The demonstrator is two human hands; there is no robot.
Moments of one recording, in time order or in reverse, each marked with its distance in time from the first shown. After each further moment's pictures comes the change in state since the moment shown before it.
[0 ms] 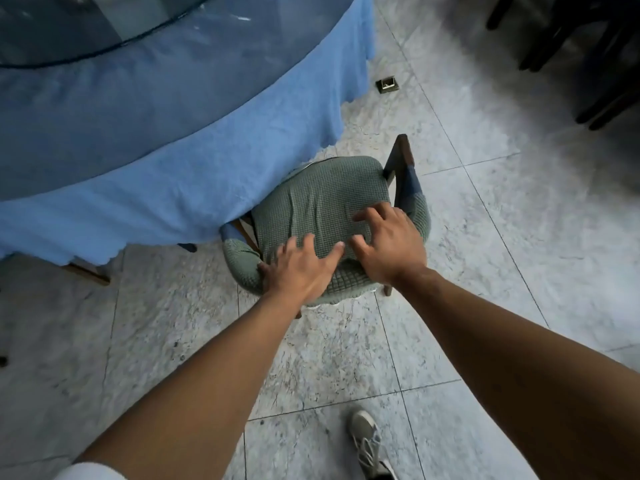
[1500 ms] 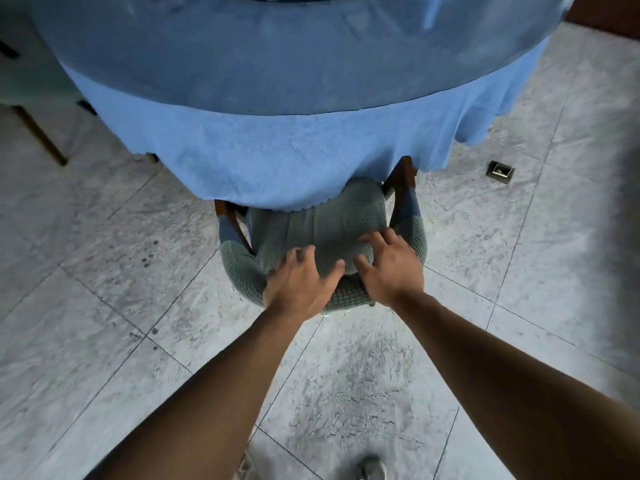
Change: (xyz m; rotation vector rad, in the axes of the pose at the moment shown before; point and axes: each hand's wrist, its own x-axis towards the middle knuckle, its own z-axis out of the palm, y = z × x) left_hand 0.113 0.229 -0.009 -0.409 0.281 -0.546; right_hand 0.242 0.155 -0.083 -0.008 -0.414 -0.503
